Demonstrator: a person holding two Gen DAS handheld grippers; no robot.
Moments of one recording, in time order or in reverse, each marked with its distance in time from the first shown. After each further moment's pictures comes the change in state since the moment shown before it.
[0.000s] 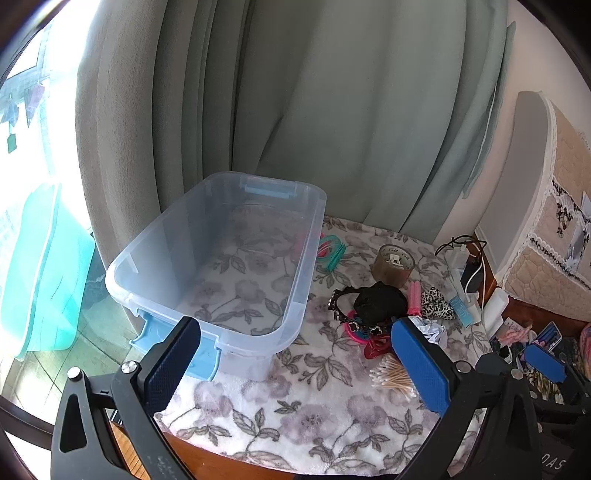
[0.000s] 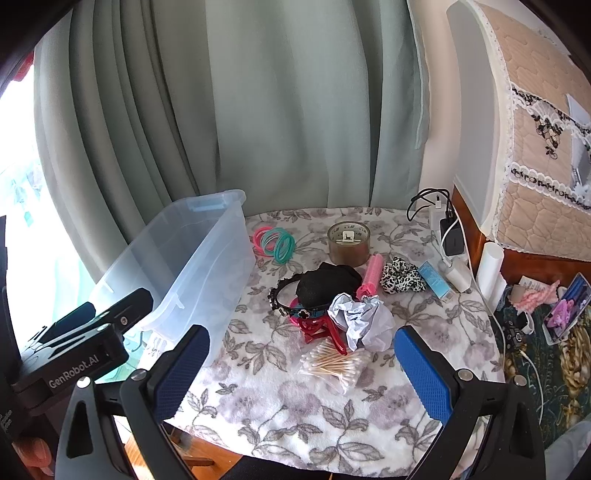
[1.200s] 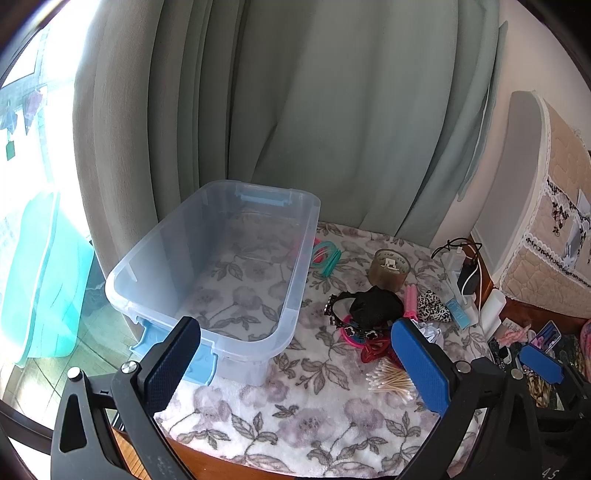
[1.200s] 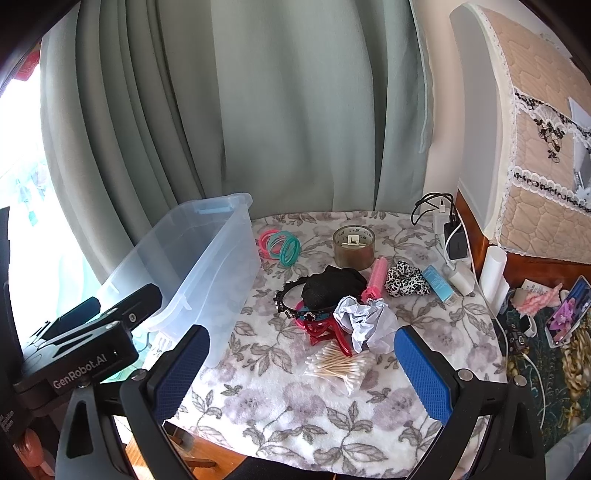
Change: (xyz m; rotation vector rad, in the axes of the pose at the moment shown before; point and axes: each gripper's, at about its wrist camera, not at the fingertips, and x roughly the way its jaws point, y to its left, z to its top) left arm -0.006 -0.004 0.009 0.028 -0.026 0.009; right arm -0.004 0.001 0.003 0.003 -0.015 0.017
